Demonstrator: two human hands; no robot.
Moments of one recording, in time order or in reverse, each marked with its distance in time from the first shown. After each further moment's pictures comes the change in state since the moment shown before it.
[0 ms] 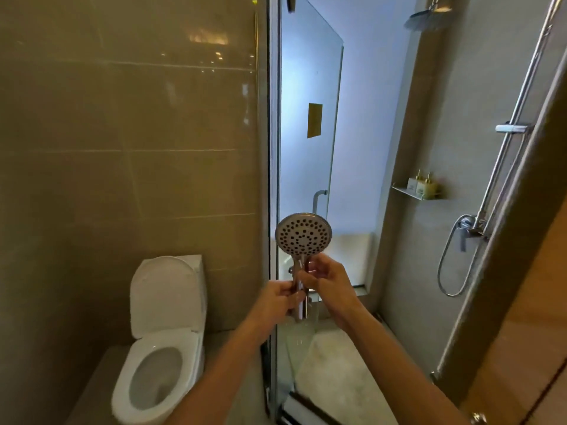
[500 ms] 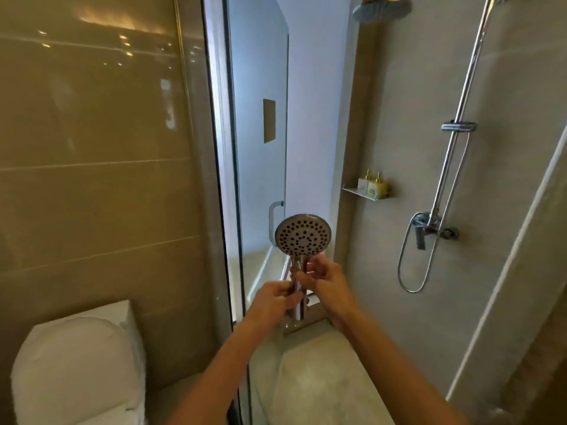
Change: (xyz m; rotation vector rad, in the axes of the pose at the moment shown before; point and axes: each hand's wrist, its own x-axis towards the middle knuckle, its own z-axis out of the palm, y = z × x) left_hand 0.214 -0.016 -0.033 0.022 -0.224 0.046; right_hand 0.162 0.048 -0.030 -0.113 0.291 0.018
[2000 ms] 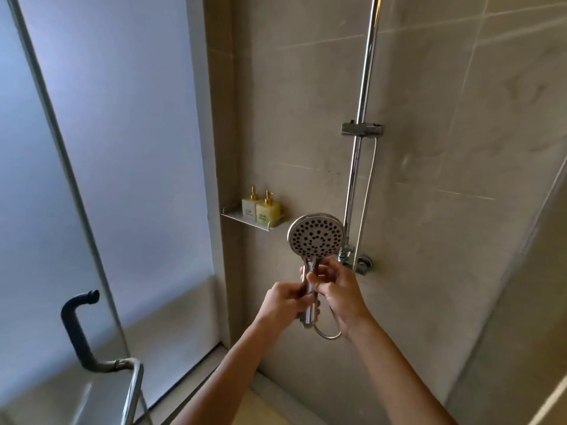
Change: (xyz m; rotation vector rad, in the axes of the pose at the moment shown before) left_hand 0.503 -0.008 0.244 0.025 -0.463 0.084; right_hand 0.343 0.118 -0.326 0.013 0.583 0.045
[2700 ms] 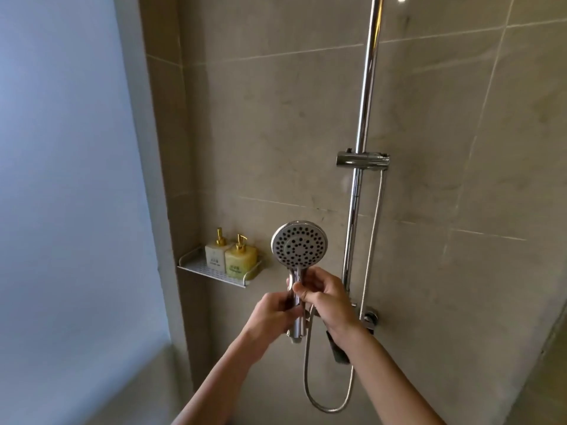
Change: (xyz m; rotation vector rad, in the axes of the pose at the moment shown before) left_hand 0.211 0.016 -0.062 0.012 -0.214 0.028; right_hand 0.202 0.006 0.030 -0.122 0.126 -0.074
